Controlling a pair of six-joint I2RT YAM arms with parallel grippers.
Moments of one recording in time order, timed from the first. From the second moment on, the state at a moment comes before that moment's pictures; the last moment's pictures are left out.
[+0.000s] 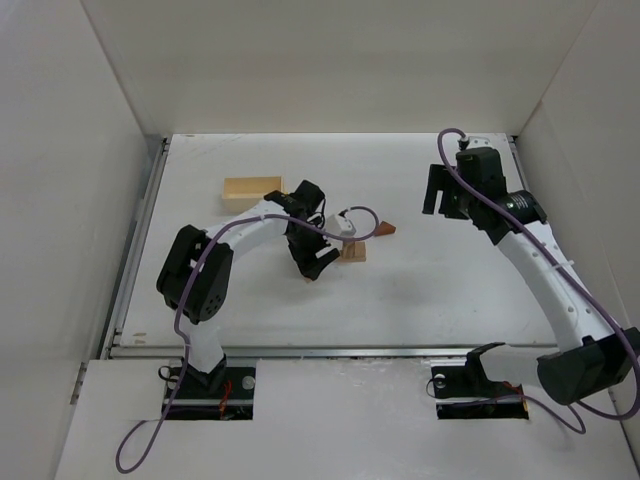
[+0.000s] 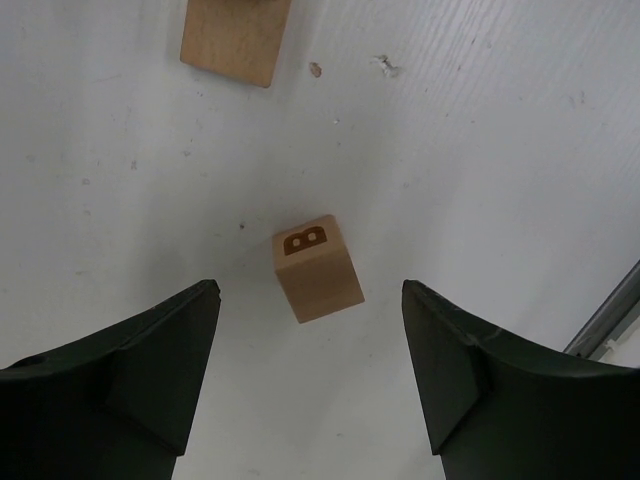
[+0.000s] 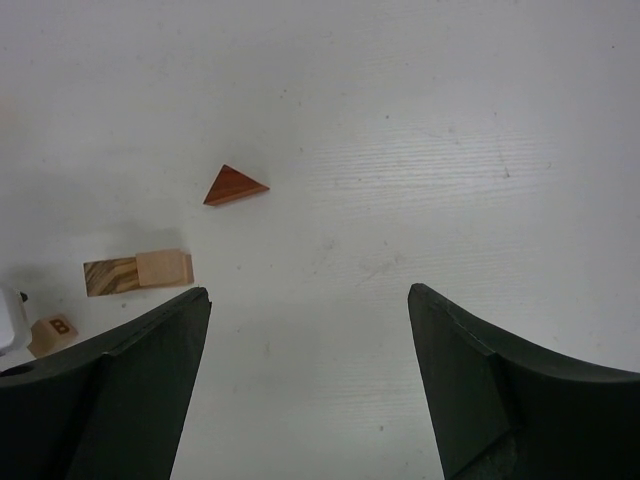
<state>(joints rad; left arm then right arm) -0.60 1.82 1.32 -0.82 0.35 0.56 0.32 1.24 1.34 -0.80 0.25 0.33</state>
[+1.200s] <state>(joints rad) -0.67 1.82 1.27 -0.77 0.19 0.44 0.28 1.25 1.34 -0.78 0.23 0.28</state>
